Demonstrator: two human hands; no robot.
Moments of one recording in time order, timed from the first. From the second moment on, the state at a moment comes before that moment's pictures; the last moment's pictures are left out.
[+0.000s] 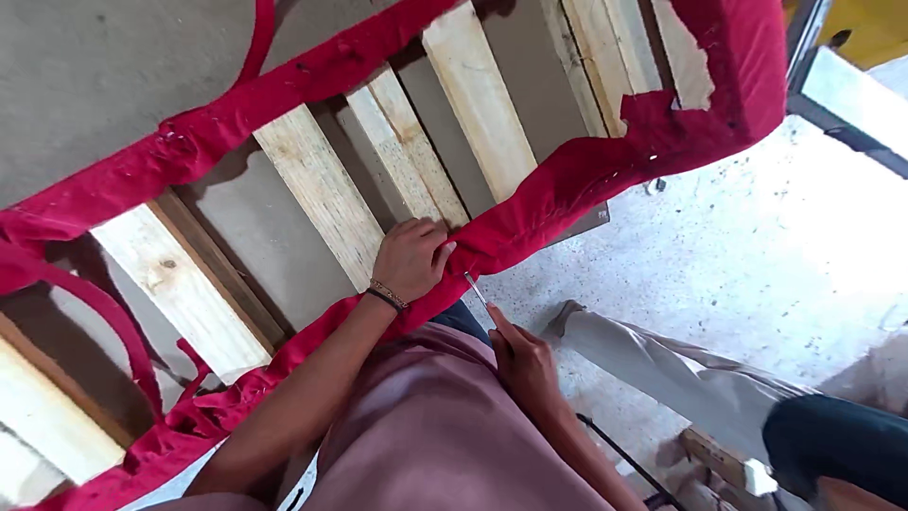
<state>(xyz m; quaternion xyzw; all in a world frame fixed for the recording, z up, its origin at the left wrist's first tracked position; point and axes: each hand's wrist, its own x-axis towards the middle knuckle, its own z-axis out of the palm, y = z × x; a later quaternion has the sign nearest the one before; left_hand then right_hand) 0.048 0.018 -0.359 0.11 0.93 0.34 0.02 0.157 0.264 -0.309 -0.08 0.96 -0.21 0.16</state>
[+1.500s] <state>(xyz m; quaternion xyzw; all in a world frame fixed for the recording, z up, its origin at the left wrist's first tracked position) 0.023 0.058 -0.365 -0.05 0.89 0.43 0.13 0.032 0.251 -0.198 -0.10 0.90 0.07 0.41</state>
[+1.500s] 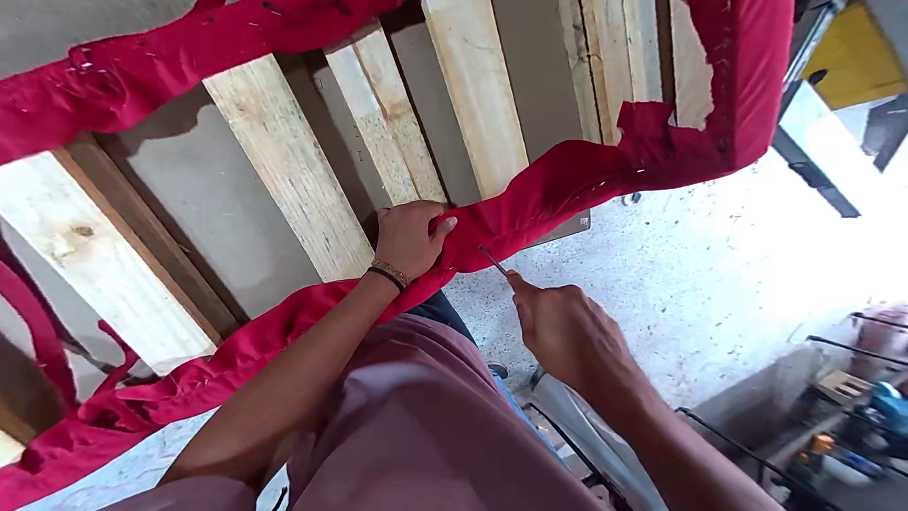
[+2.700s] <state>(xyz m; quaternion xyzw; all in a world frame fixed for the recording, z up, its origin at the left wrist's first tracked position) 0.035 0.069 -0.347 -0.06 0.95 0.30 0.08 0.074 0.267 -0.209 -0.14 0.90 0.09 0.41</state>
